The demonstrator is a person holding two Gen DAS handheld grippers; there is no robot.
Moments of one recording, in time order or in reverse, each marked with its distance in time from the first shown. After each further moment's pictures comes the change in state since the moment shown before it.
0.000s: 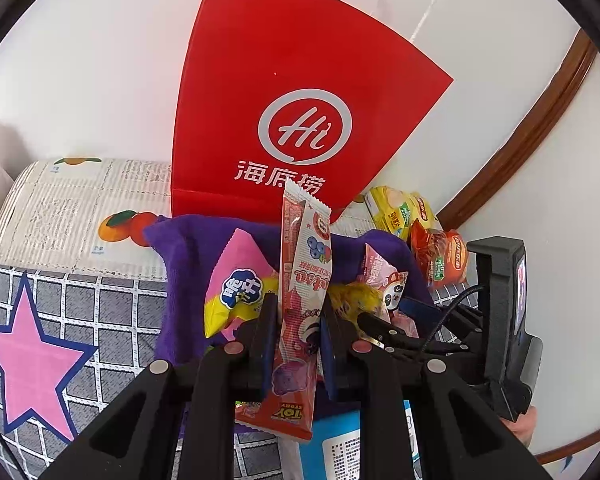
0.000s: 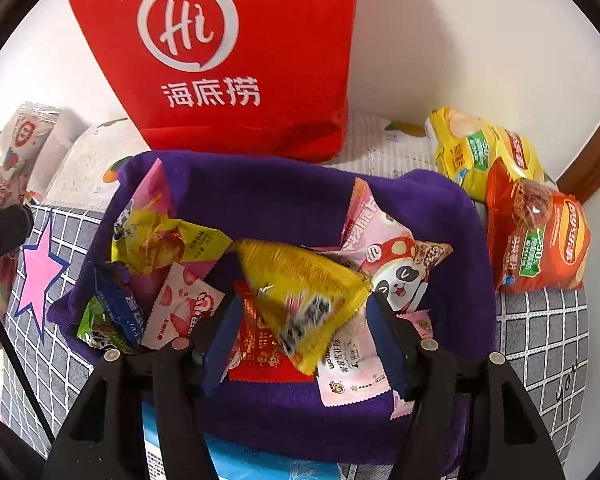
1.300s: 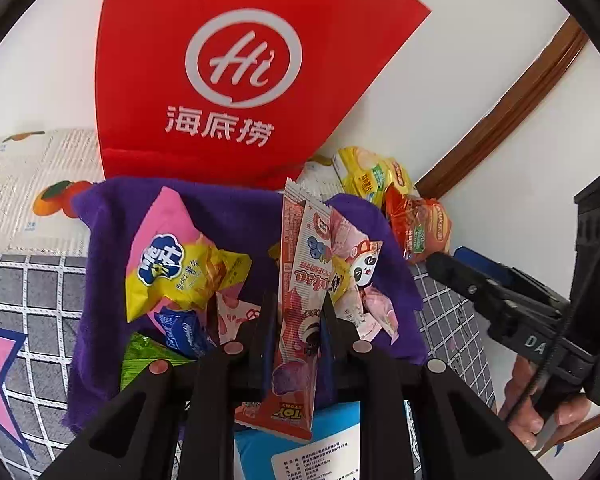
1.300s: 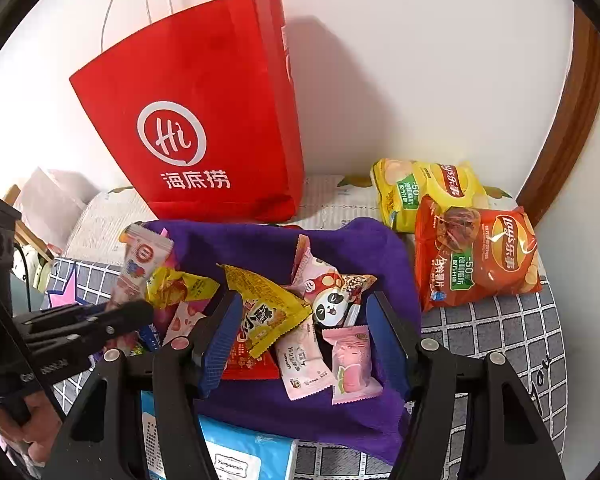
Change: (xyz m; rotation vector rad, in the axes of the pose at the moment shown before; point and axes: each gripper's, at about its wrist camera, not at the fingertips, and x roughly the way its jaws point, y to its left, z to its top) left arm 0.055 -0.029 -0.015 0.023 0.097 -0.090; right arm -0.076 -0.047 -0.004 0.098 -0.177 0.013
